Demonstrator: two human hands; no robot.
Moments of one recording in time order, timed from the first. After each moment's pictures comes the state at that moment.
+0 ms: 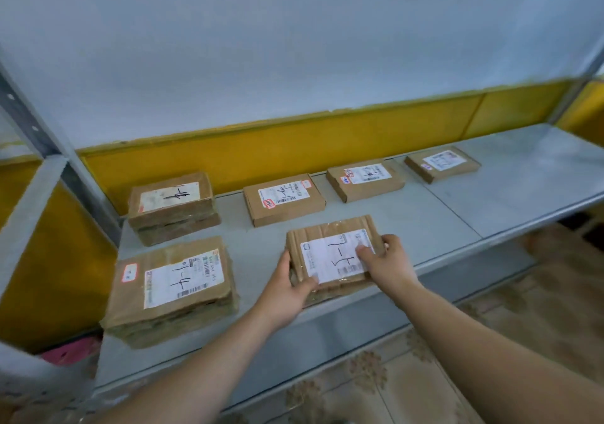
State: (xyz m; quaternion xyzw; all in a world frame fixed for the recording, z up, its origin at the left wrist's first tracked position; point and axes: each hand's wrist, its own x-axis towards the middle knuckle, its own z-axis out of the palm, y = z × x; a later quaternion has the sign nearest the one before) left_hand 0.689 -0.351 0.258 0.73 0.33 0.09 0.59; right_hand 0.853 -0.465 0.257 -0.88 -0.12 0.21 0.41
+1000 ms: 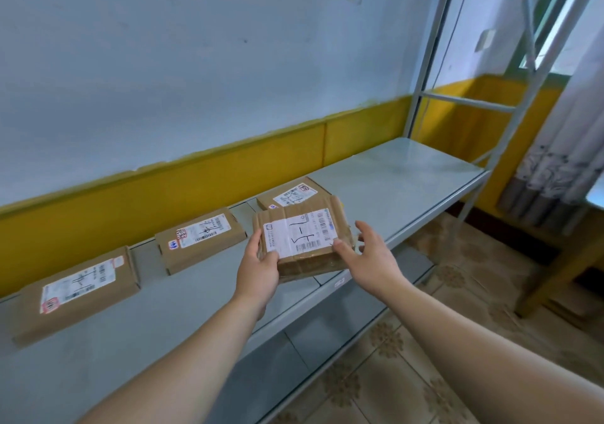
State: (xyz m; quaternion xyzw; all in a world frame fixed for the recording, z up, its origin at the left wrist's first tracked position) left_hand 1.047 -0.522 0.289 0.66 0.33 0.18 0.65; right_hand 1.142 -0.687 0.306 -0.89 -0.15 0.11 0.41
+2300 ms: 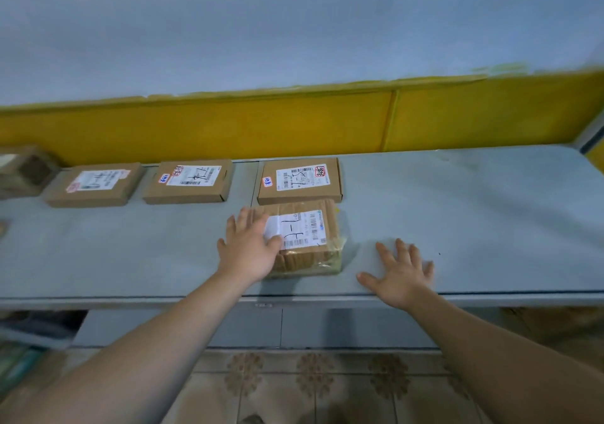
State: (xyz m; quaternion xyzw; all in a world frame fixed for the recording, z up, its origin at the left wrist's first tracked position) left_hand 1.260 -0.589 0.238 0.78 0.59 0.04 0.21; right_hand 1.498 -0.726 0.168 -0.86 -0.45 0.24 -0.03
